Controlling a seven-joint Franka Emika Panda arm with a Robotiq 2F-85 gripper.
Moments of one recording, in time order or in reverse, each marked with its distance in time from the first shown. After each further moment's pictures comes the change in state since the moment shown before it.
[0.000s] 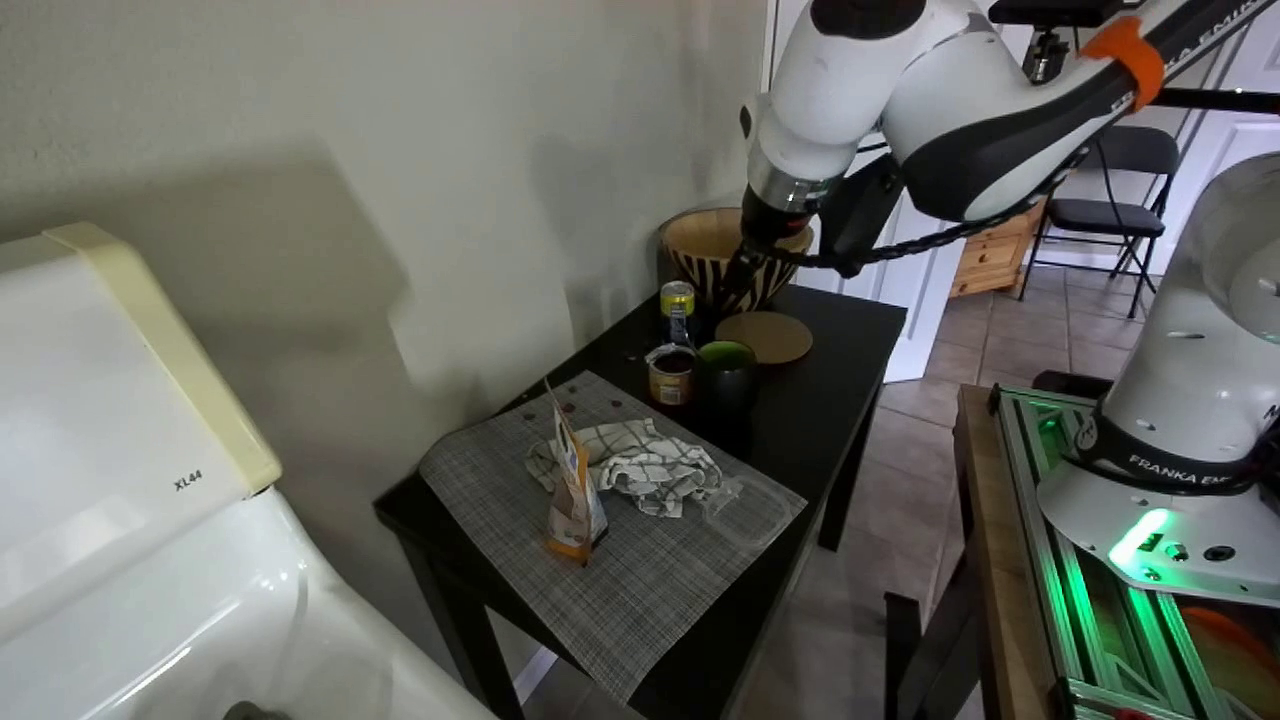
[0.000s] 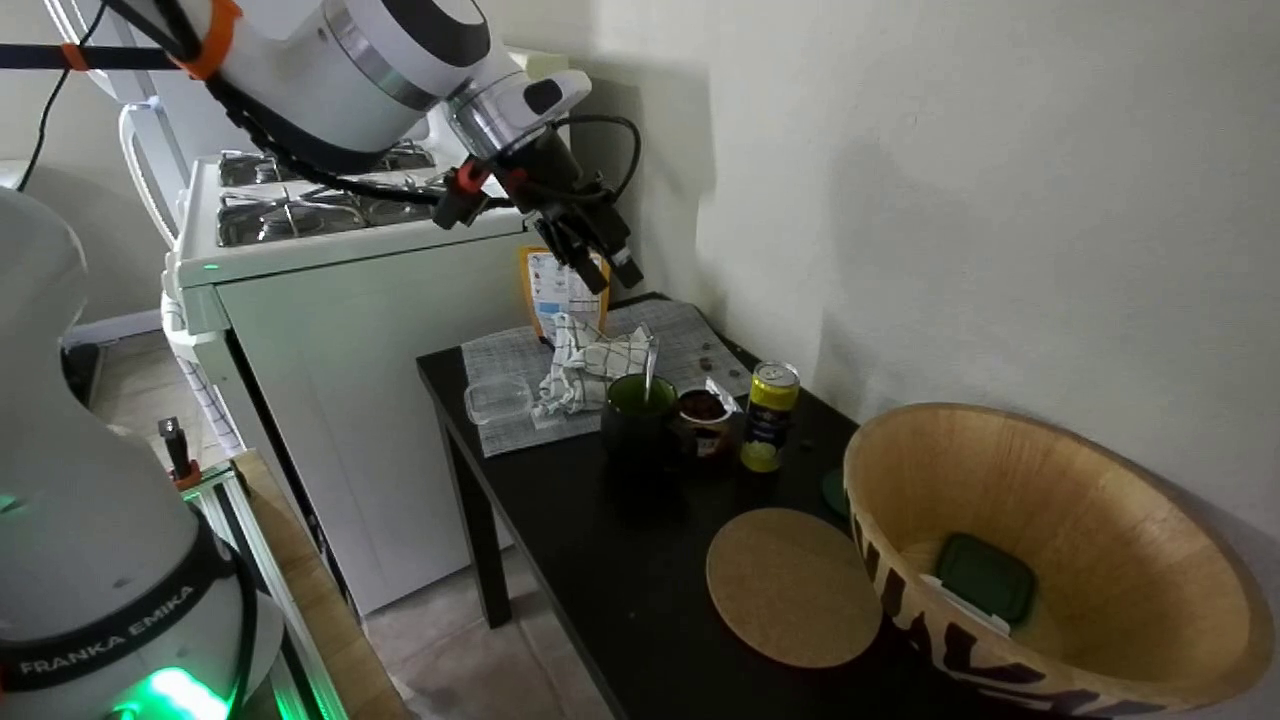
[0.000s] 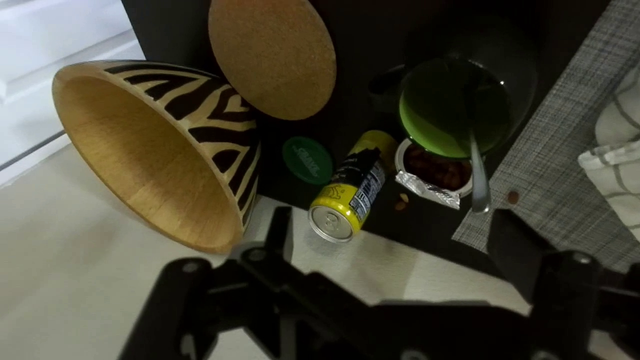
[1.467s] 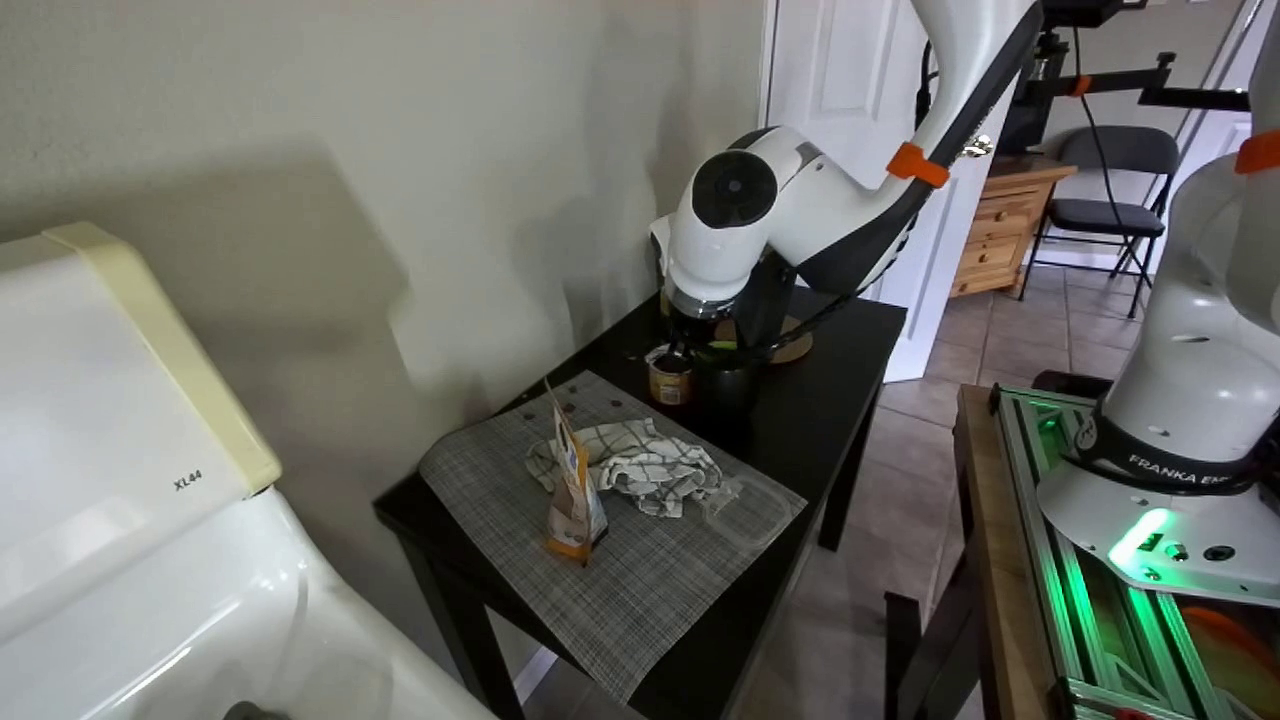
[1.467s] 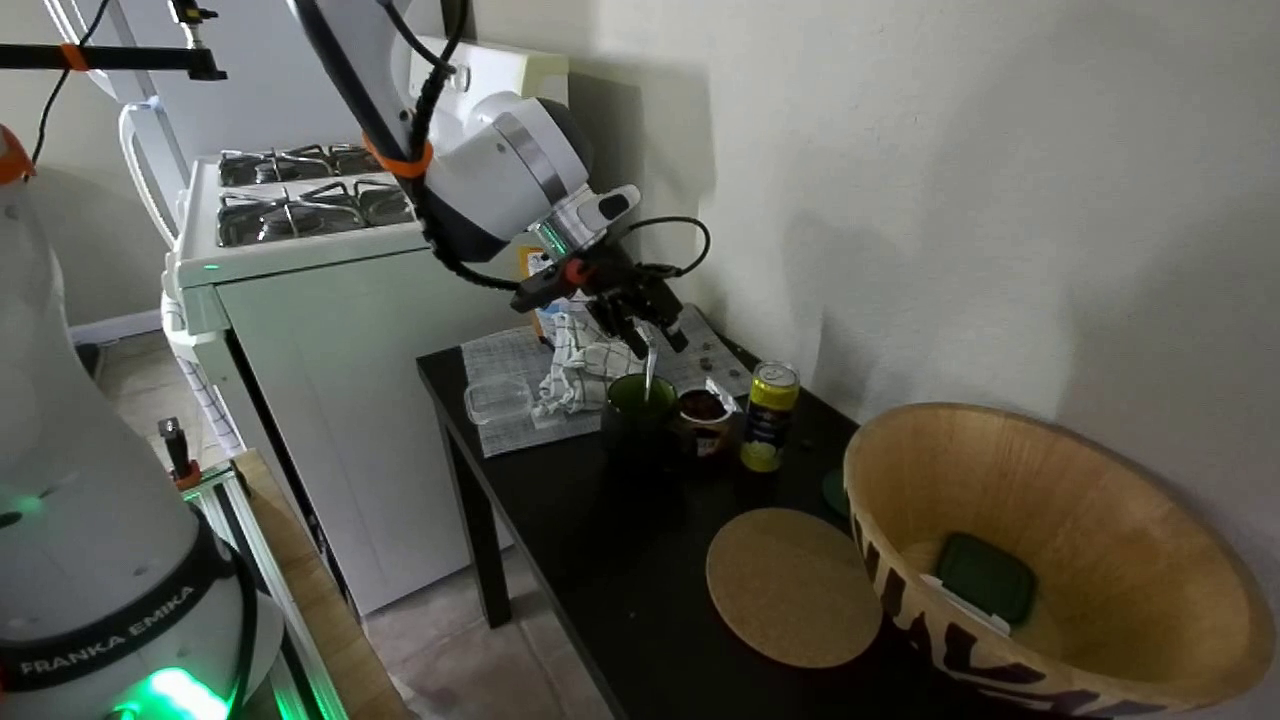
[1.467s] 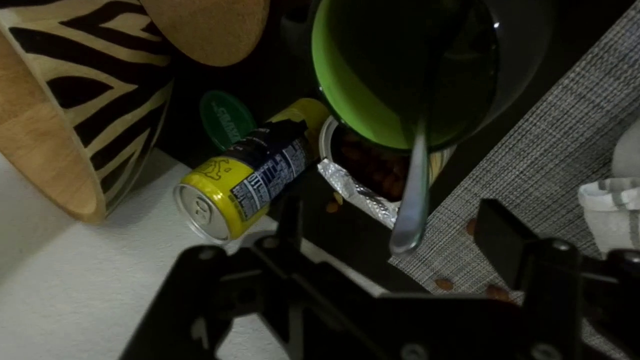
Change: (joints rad) arm 0.198 0.553 -0.218 0.287 -0.471 0.030 0.260
